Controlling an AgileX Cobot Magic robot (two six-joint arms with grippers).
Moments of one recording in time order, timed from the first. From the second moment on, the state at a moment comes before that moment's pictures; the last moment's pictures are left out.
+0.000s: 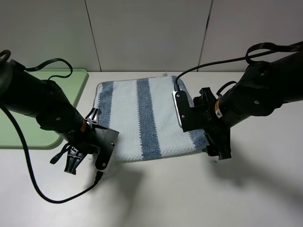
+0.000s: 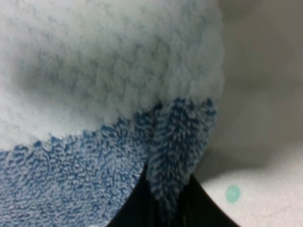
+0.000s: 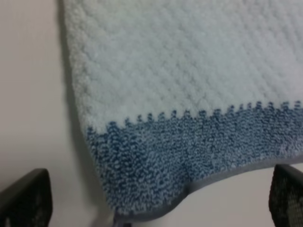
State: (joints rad) left arm -0.61 1.84 -0.72 0.40 0.17 0.87; right arm 0.60 1.70 -0.74 -0.37 0.34 -0.85
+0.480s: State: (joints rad) left arm -0.61 1.84 -0.72 0.40 0.17 0.87; right arm 0.53 1.81 -0.74 -0.43 0.26 -0.85
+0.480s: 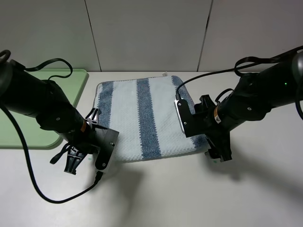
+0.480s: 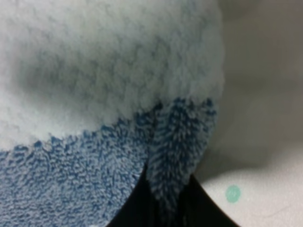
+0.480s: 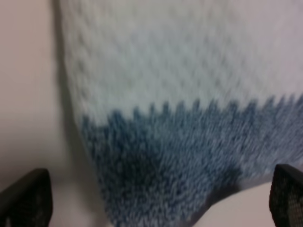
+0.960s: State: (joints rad) left arm -0.61 1.84 -0.72 0.40 0.17 0.87; right arm 0.49 1.85 -0.75 -0.44 0.22 -0.85
